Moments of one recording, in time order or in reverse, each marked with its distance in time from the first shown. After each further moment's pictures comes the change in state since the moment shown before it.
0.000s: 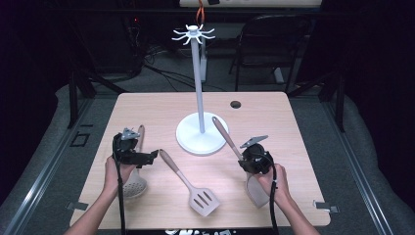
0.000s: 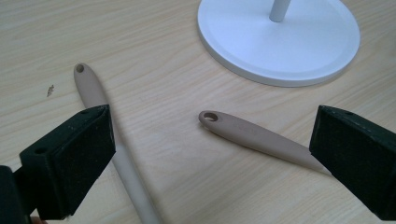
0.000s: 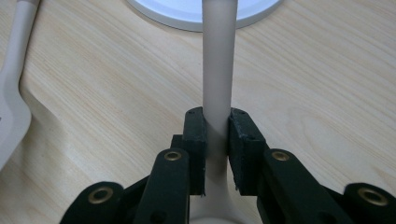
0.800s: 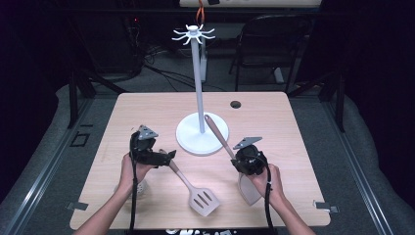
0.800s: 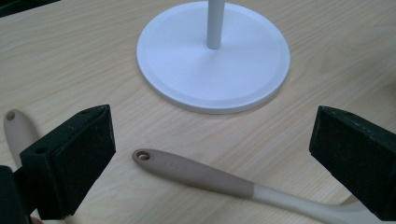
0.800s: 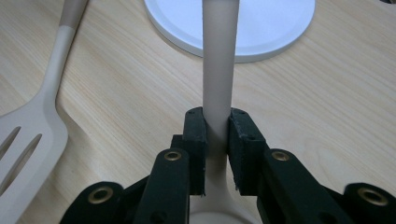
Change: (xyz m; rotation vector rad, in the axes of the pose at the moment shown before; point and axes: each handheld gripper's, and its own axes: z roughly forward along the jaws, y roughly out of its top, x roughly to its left) left arm -0.050 0.025 0.006 -0.035 -0.094 0.074; right arm 0.021 0.011 -0.006 -0.062 0.012 -0.060
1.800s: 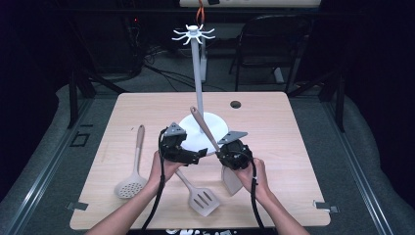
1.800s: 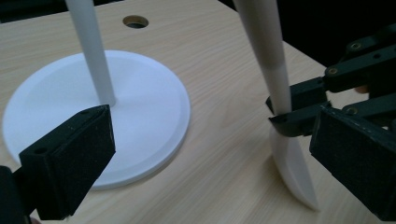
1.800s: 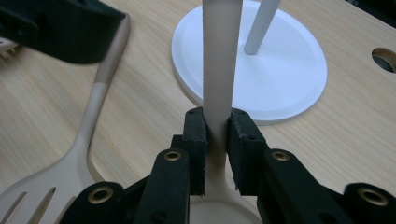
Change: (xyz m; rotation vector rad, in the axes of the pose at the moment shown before) left arm -0.059 0.036 0.032 -0.127 -0.259 -0.037; right arm 0.027 0.037 0.003 -0.109 0.002 -0.051
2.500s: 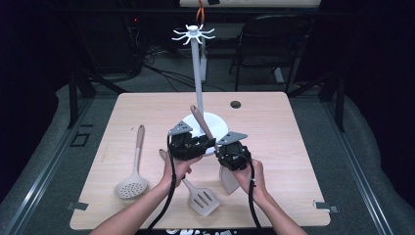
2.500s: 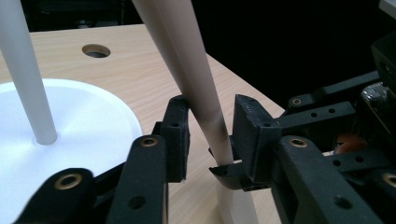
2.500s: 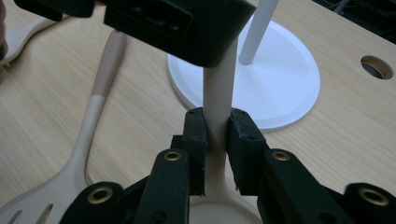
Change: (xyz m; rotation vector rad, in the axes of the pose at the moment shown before) left arm -0.014 0.006 0.015 -0.133 -0.113 -0.076; right arm 0.005 -0.001 0.000 -0.047 -0.031 0.018
